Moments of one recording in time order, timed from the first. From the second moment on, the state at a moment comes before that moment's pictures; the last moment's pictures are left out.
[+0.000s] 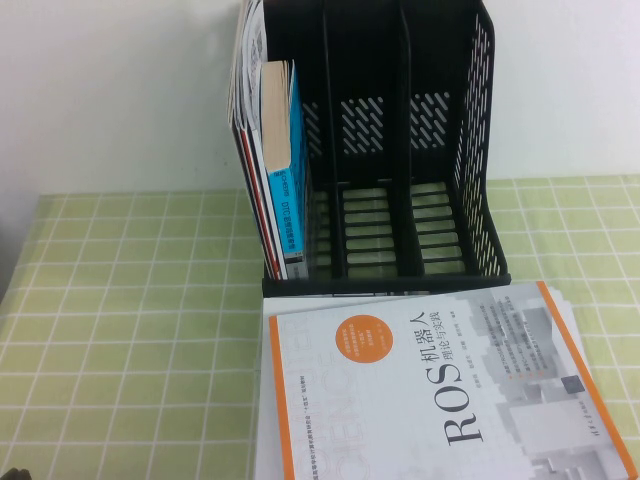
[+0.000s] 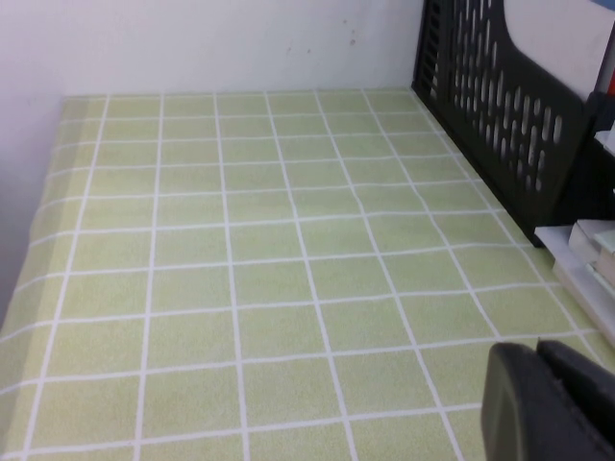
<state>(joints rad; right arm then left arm) -0.02 -0.01 0.03 0.06 0.41 -0.10 -0.18 -0.01 0.02 -0.06 0.36 -0.06</state>
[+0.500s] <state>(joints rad) -0.02 -0.01 0.03 0.11 0.14 -0.10 -0.18 -0.01 0.02 -0.08 0.25 -0.07</state>
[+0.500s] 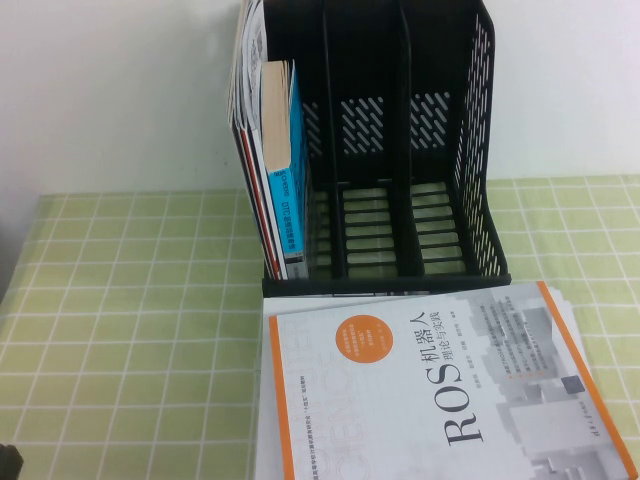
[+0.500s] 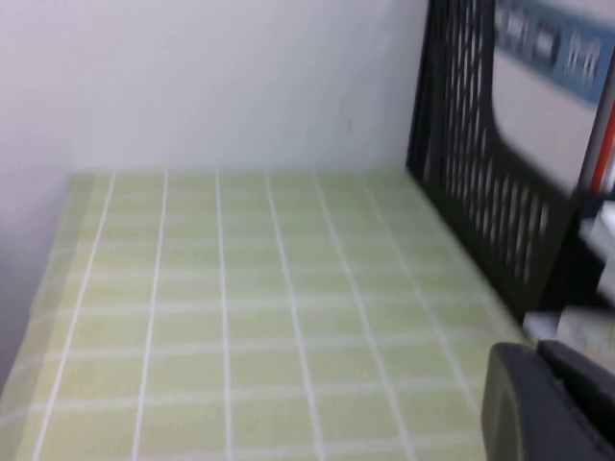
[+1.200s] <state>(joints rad) -0.02 -0.01 0.03 0.17 -0.74 0.12 -0.18 -0.01 0.03 -0.13 -0.85 -0.25</state>
